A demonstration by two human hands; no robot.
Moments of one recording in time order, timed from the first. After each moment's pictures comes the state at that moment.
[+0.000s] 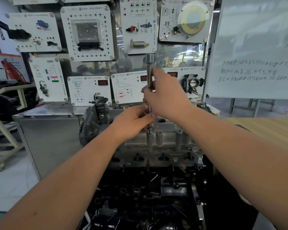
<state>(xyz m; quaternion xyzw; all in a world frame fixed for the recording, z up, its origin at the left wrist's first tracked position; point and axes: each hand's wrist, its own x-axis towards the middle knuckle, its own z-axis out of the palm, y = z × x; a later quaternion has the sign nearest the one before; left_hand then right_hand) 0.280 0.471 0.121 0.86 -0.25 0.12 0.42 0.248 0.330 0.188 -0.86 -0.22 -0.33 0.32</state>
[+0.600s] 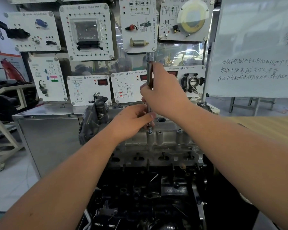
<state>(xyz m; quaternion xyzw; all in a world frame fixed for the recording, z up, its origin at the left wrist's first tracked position) 0.278 0.474 0.121 0.86 -0.27 0.13 0.42 0.247 0.331 0.189 -0.86 -0.22 -0.33 0.33</state>
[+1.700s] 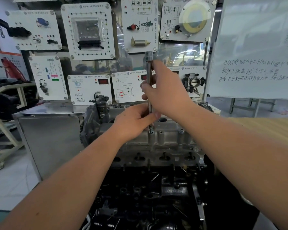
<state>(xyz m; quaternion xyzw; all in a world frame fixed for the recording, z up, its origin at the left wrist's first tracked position) 0.275 0.468 0.120 0.88 -0.24 0.16 0.38 0.248 0.335 0.191 -0.84 -0.23 -0.34 0.34</state>
